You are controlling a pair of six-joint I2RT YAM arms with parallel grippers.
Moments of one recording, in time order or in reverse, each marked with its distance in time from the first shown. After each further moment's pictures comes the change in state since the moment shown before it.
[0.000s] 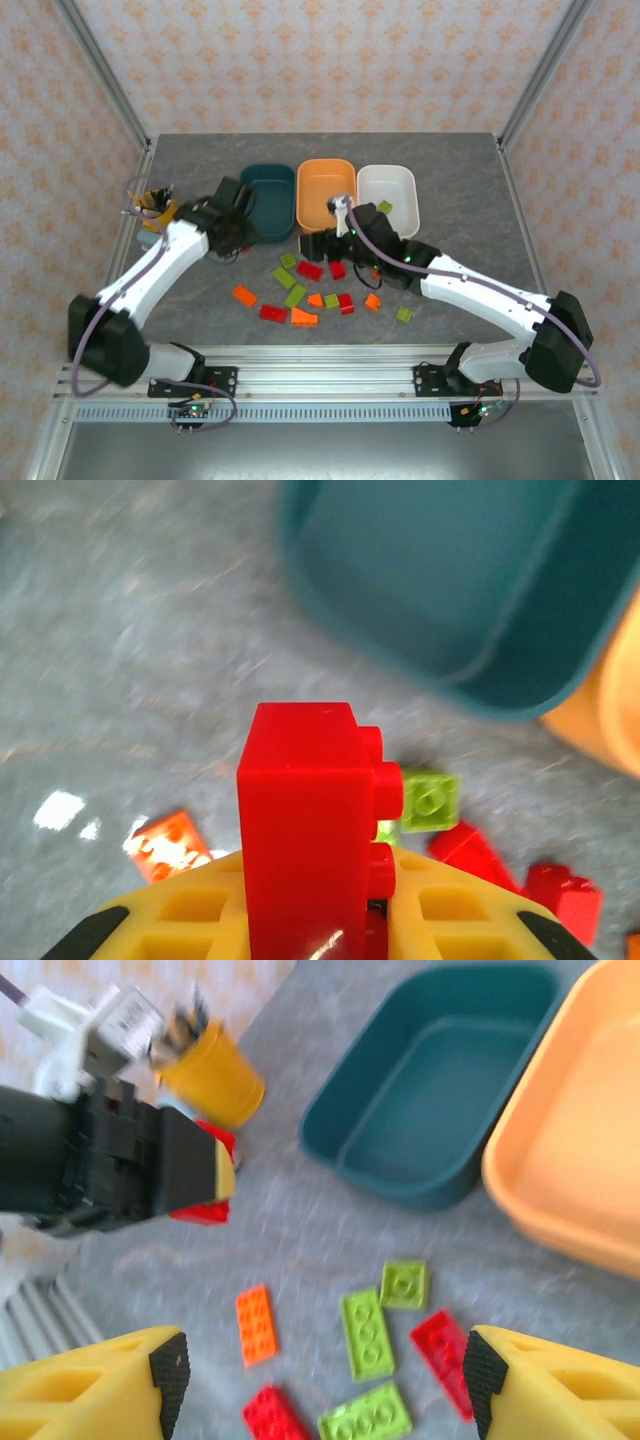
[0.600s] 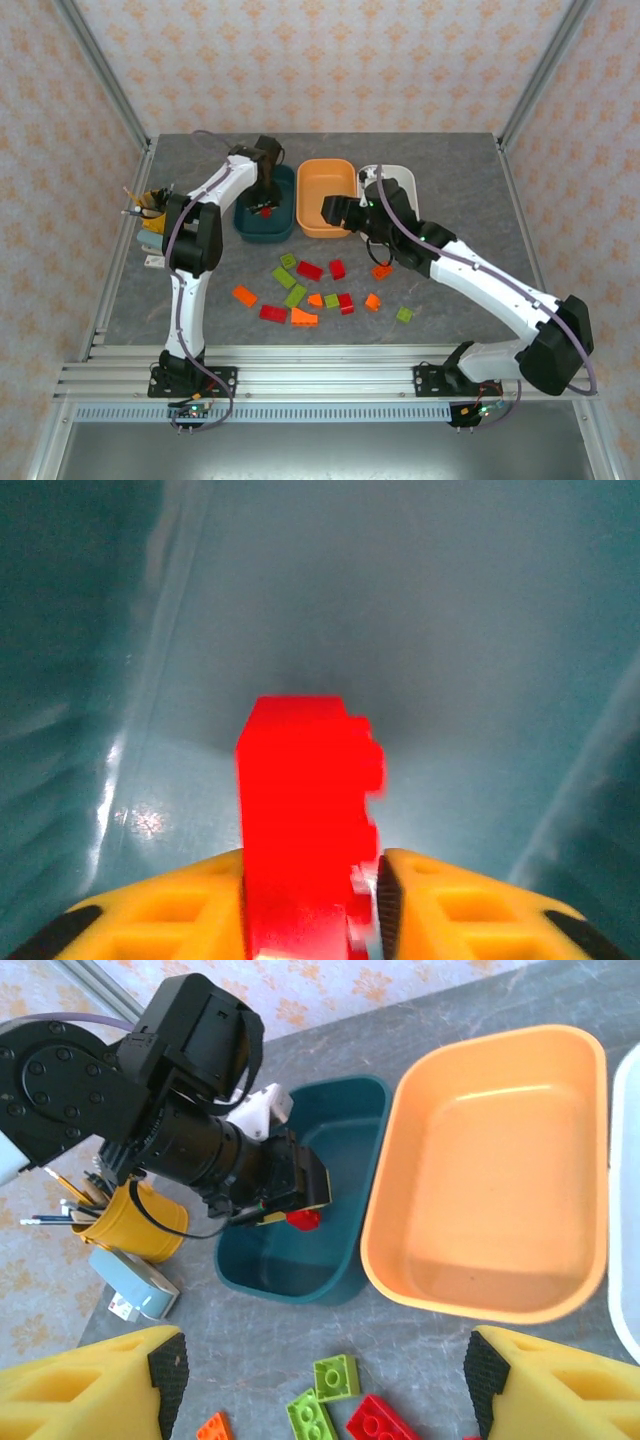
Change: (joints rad) left arm 0.108 0.818 0.703 -0.109 0.037 0.232; right arm -0.141 -0.006 0.059 -0.080 0.079 0.137
